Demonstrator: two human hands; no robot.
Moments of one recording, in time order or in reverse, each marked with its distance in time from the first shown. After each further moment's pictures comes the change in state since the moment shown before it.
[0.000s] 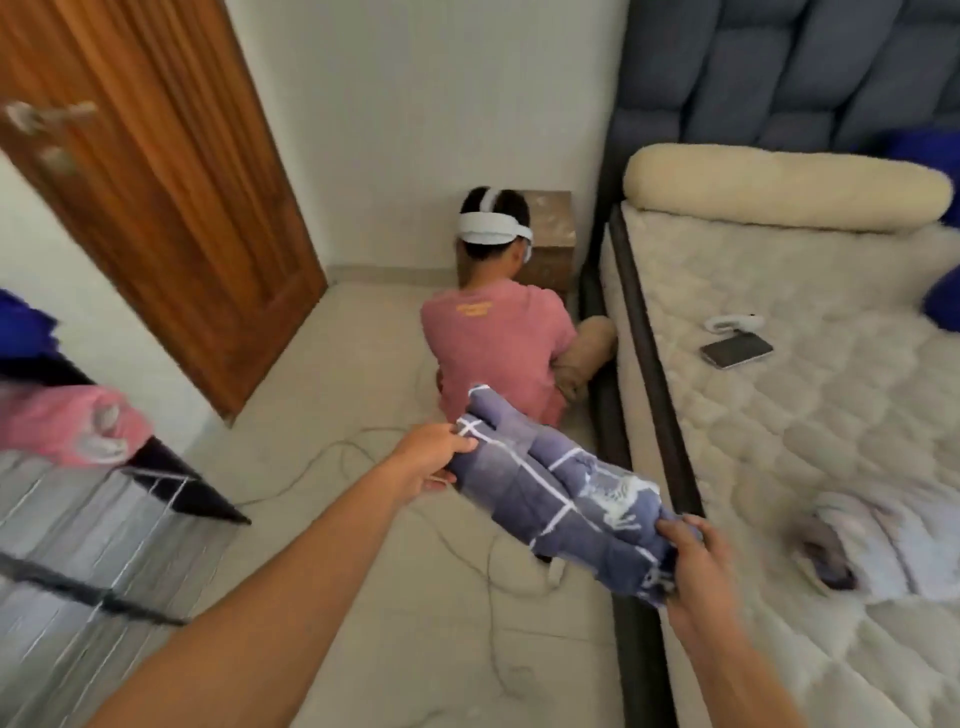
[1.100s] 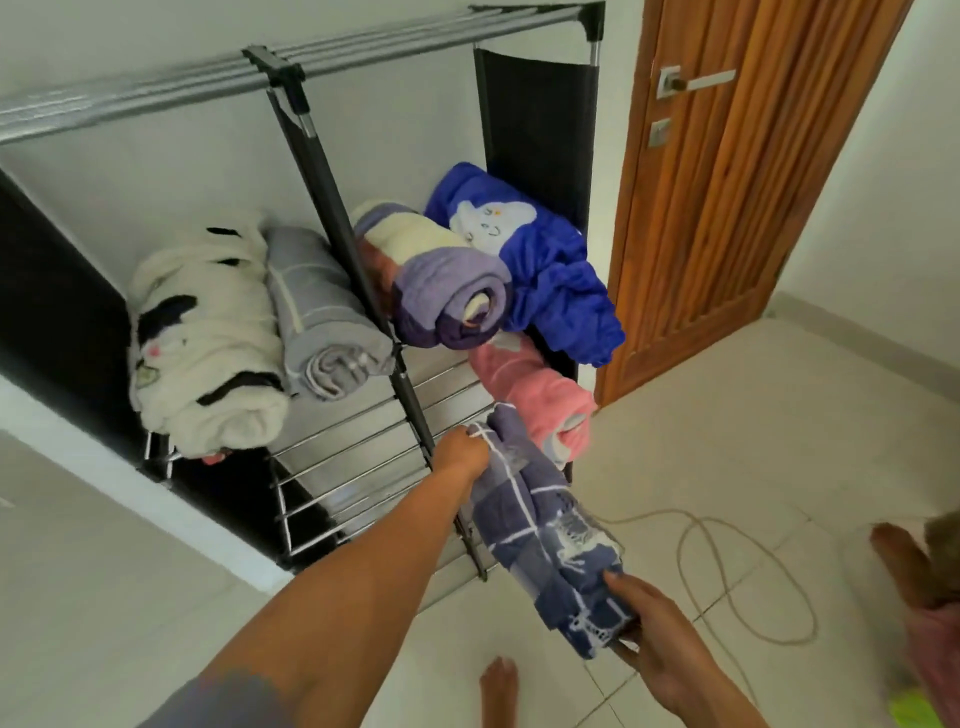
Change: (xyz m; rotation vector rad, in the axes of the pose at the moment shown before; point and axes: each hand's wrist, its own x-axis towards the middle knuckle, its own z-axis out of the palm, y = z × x) left_hand 0.041 -0.240 -0.548 -0.226 0.973 -0.437; right_hand -0.173 0.220 0.569 -0.756 -1.058 0.550
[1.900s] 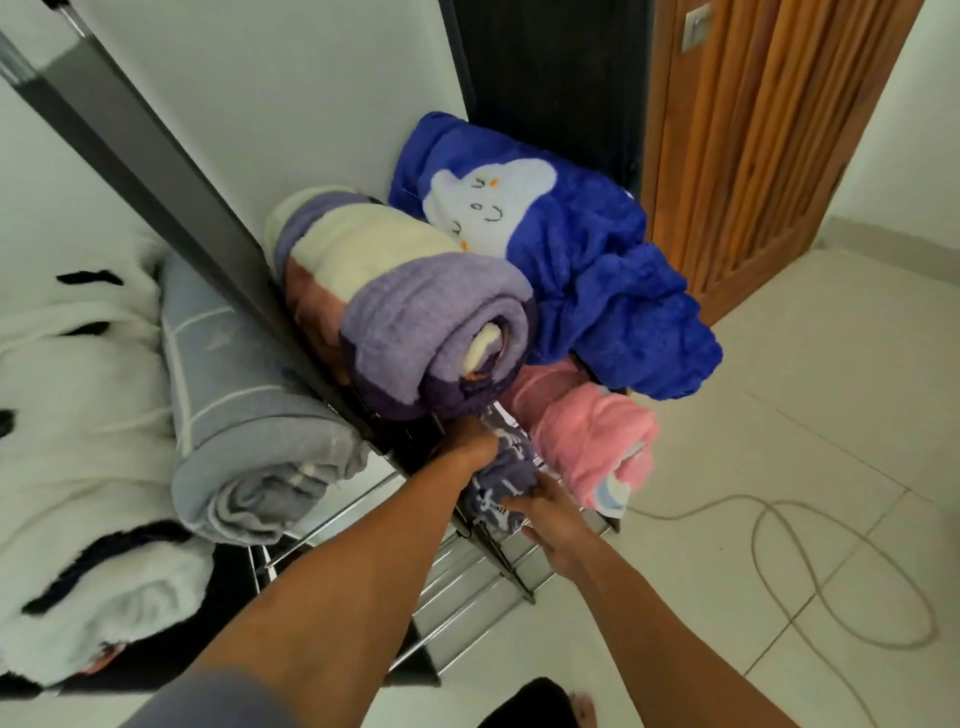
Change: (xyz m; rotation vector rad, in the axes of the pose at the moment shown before) left_hand 0.193 0.019 0.016 0.401 -0.131 0.091; right_hand 0.181 -0.096 0.189 -0.026 -0.221 -0.208
